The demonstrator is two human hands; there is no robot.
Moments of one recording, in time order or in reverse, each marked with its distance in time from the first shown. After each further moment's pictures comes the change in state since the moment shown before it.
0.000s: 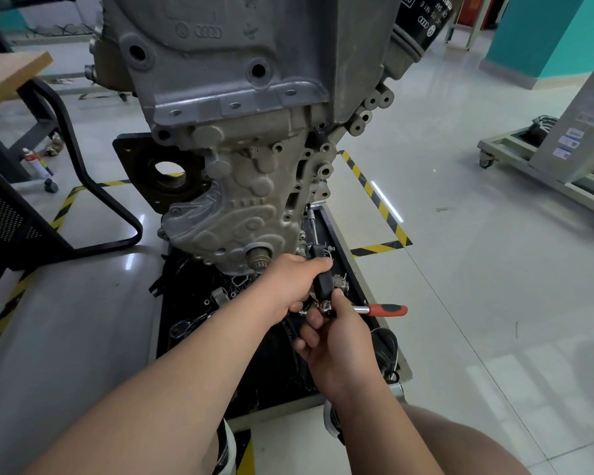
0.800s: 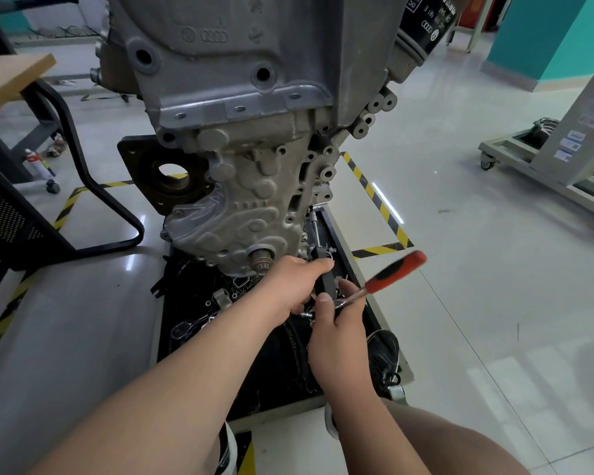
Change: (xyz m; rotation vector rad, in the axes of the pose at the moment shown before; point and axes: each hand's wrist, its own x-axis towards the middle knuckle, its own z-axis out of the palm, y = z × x) left_hand -0.001 0.002 -0.002 0.068 0.024 -0.026; right_hand 0.000 0.011 -0.006 -0.886 0.172 -0.549
